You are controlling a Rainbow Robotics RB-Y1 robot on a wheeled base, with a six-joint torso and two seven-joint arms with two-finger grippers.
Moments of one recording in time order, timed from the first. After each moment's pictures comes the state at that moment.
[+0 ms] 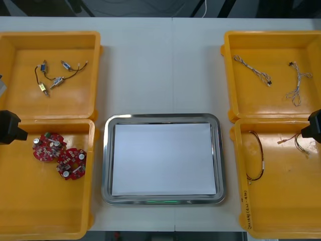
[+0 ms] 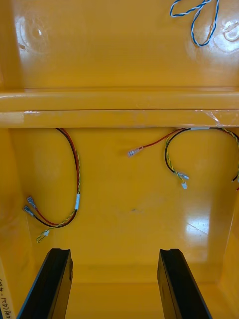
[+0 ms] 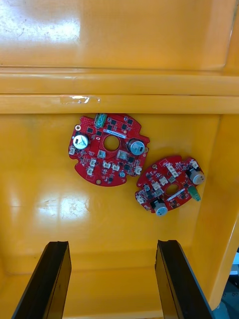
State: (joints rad) right arm -0.21 -0.88 -0.22 -2.24 -0.92 1.92 1.12; left arm -0.17 0.86 0.28 -2.19 0.99 1.91 -1.13
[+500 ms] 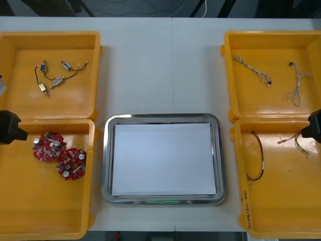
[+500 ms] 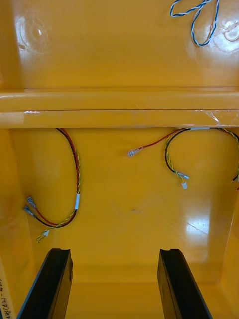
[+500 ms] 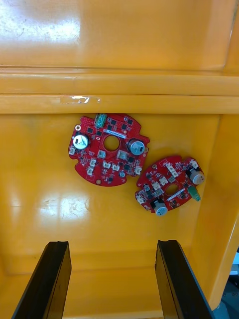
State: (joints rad) right arm -0.21 -0.88 -0.22 -2.24 -0.92 1.92 1.12; left arm -0.17 0.86 0.28 -2.19 0.99 1.91 -1.13
